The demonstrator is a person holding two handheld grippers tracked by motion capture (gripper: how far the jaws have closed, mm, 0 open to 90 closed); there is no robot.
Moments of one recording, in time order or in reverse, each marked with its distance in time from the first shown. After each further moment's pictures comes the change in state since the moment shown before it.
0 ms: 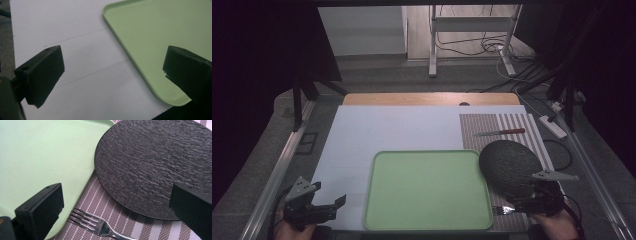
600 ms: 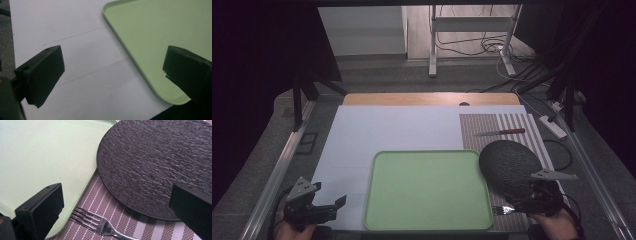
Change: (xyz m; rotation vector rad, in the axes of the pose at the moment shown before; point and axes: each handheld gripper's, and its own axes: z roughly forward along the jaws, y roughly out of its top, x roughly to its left) left arm 0.000 0.000 0.001 0.012 0.001 -0.001; right arm 0.000 0.001 0.002 0.014 0.014 -0.008
